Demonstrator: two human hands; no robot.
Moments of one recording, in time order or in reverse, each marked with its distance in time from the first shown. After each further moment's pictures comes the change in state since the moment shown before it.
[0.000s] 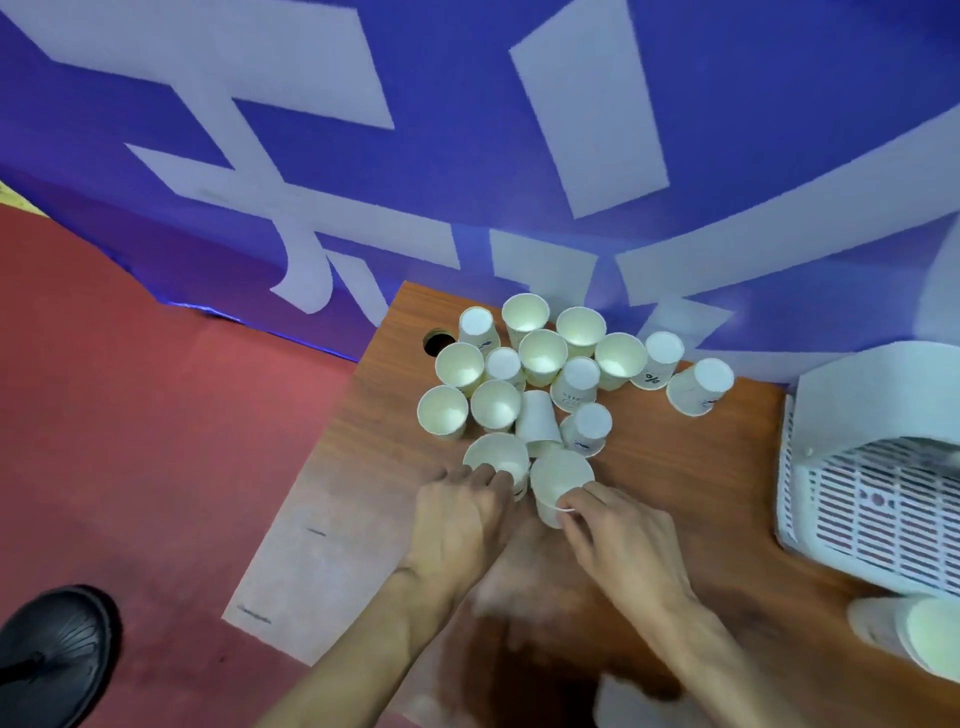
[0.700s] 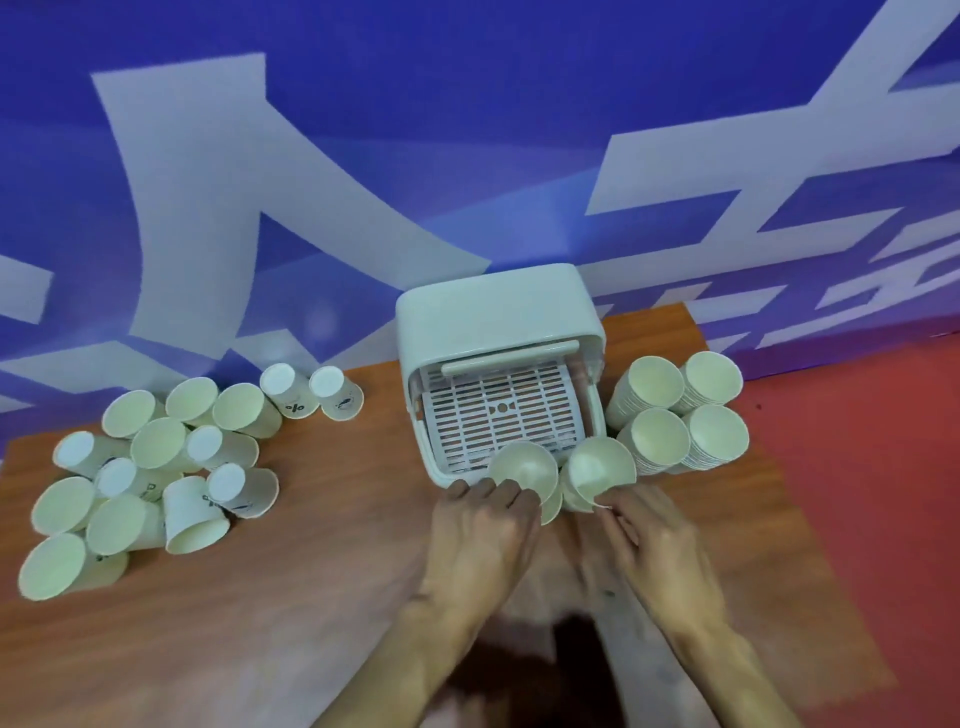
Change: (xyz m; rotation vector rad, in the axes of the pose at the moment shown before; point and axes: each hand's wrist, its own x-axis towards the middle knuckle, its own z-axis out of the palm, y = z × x) left_hand 0.033 0.401 0.007 -0.157 -0.025 0.636; right_hand -0.276 0.289 -0.112 0.189 0.518 0.512
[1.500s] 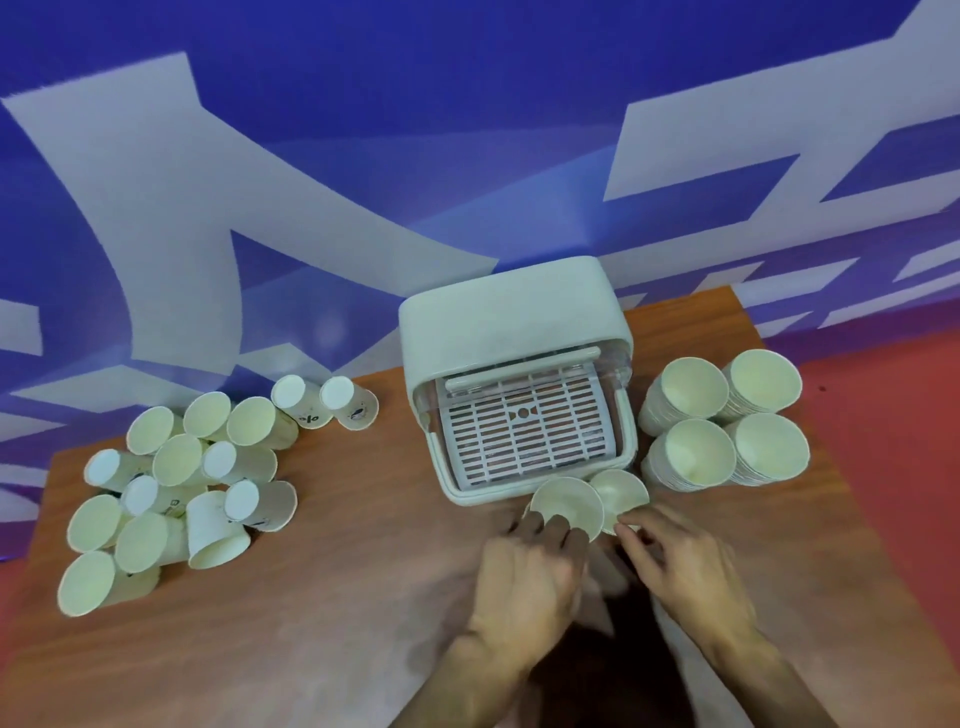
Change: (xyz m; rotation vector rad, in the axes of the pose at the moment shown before) left_hand 0.016 0.021 0.047 -0.023 -0.137 0.045; right_hand 0.011 0.060 0.039 -0.025 -0.199 0.192
